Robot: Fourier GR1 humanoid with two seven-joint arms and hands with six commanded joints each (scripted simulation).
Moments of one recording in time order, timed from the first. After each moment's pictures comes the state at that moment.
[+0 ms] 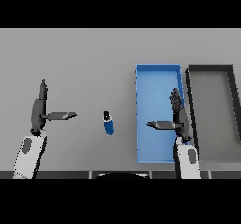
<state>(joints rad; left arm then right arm) -0.11 0.43 -0.16 -1.48 0.24 0.26 0.01 0.00 0.00 0.00 -1.57 0.00 0.00 0.00</state>
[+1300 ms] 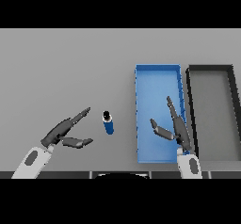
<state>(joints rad) -0.01 0.60 -0.44 -1.70 0.20 -0.23 -0.06 0.14 -0.10 0.14 -1.73 0.20 0.04 -0.05</state>
